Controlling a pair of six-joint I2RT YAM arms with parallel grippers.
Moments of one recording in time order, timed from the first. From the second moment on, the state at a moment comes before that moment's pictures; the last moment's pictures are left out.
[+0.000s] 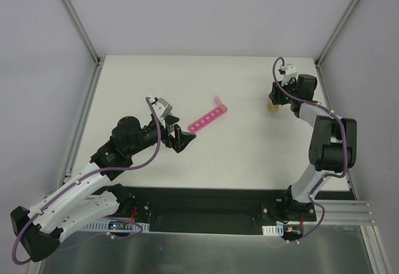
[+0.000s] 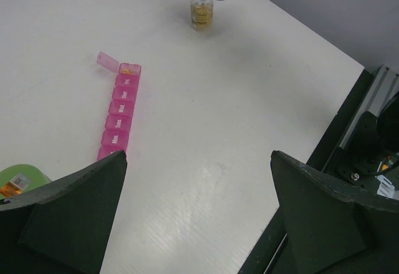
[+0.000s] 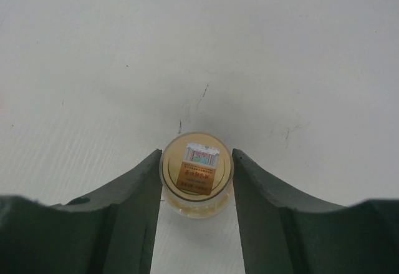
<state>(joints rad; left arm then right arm) -0.71 0.75 0.69 -0.09 0.22 -0.21 -0.08 1.76 1.05 0.14 -0.39 -0.24</state>
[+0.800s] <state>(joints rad) -0.71 0.81 0.73 -0.14 0.23 -0.22 -0.10 1.68 1.09 -0.03 -0.45 -0.26</state>
